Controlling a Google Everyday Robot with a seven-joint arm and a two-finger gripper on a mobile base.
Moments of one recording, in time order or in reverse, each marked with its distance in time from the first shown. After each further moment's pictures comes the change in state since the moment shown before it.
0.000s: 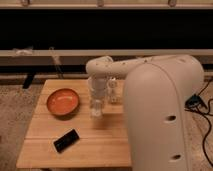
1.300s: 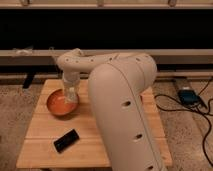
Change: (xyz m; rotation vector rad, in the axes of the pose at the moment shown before) arm -0.090 0.150 -0.002 -0.088 -0.243 -0.308
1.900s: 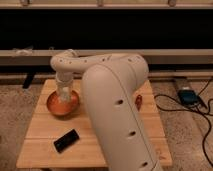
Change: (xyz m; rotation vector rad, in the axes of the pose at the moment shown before) arm -0.015 0.032 0.007 -0.028 -0.032 -0.060
